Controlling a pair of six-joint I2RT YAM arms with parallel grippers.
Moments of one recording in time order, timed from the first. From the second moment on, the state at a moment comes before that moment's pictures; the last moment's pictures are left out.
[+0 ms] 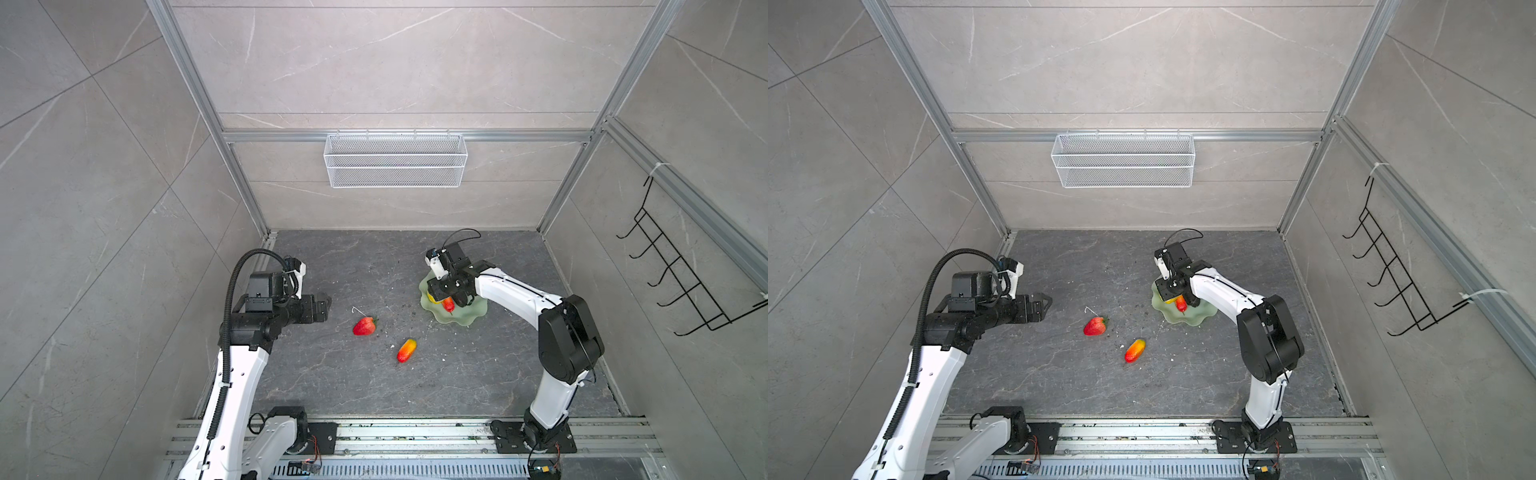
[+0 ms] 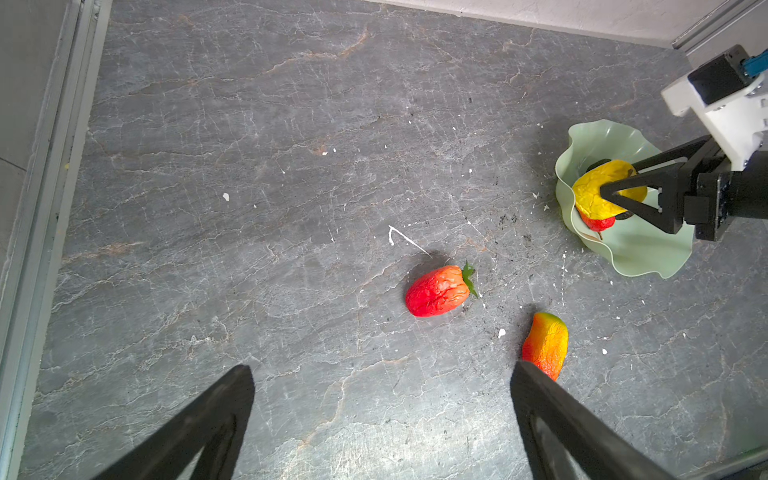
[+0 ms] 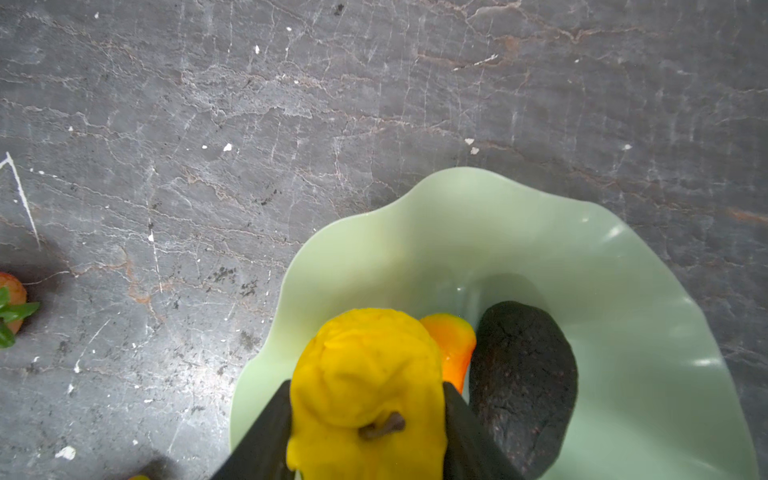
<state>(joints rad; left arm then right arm) -0.05 0.95 1.07 -0.92 0.24 -0.05 0.50 1.84 1.38 -0.58 0.02 0.00</state>
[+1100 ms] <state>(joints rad) -0.05 0.94 1.07 -0.92 0.24 -0.05 0.49 1.75 1.41 -0.66 0.03 -0.06</state>
